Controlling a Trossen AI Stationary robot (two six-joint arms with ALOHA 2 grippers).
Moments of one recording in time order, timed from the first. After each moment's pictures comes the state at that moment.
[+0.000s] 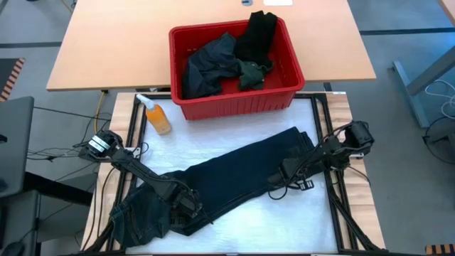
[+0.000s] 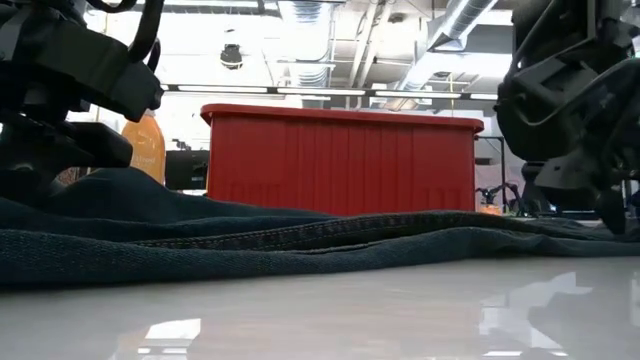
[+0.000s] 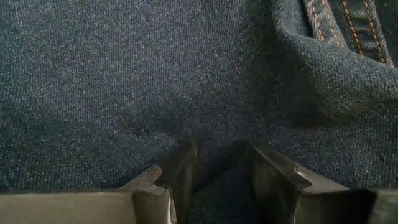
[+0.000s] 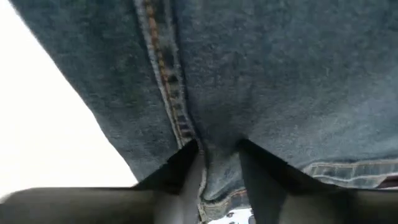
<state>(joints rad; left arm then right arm) -0.55 1.75 1.03 -0.76 0.14 -0.56 0.31 1.72 0.83 -1.20 0.19 0.06</state>
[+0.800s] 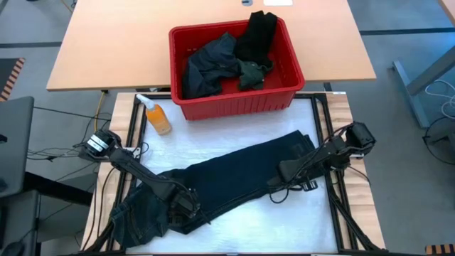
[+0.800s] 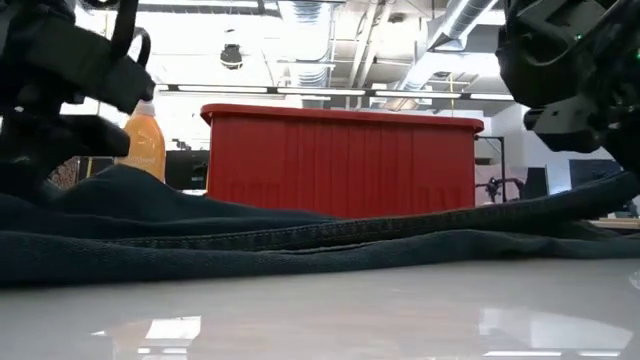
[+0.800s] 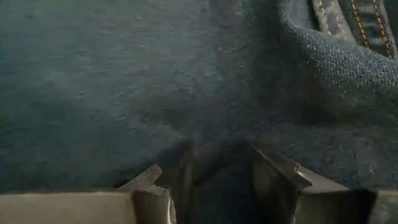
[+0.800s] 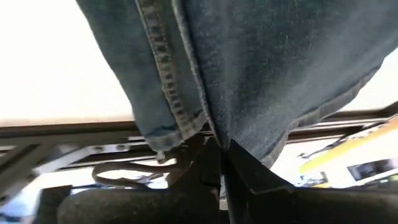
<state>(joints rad) -0.56 1.71 1.03 -0.80 0.06 -0.54 0.37 1.71 1.04 -1.57 0.14 0.21</state>
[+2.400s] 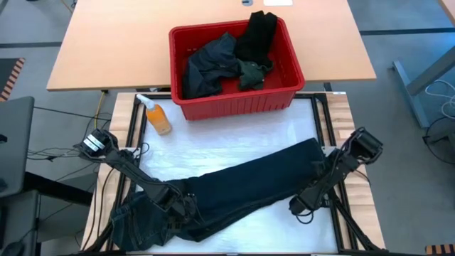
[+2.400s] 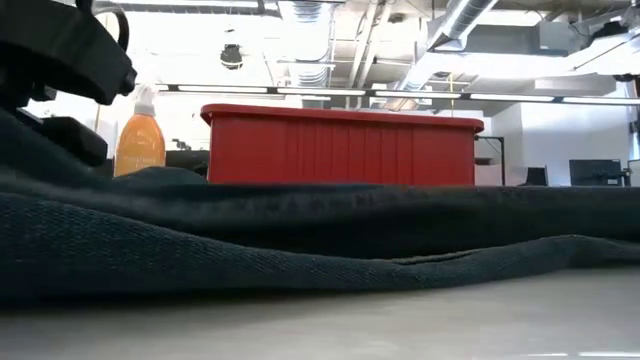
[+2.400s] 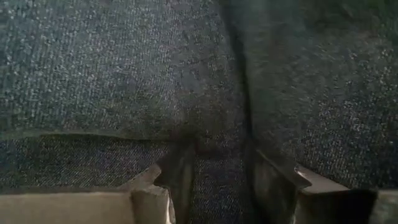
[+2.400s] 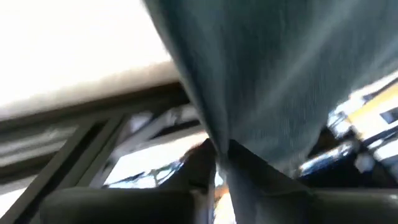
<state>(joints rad) -0.63 1.71 0.95 -0.61 0.13 -0.68 0.74 1.72 0.91 -1.54 -0.15 0.69</state>
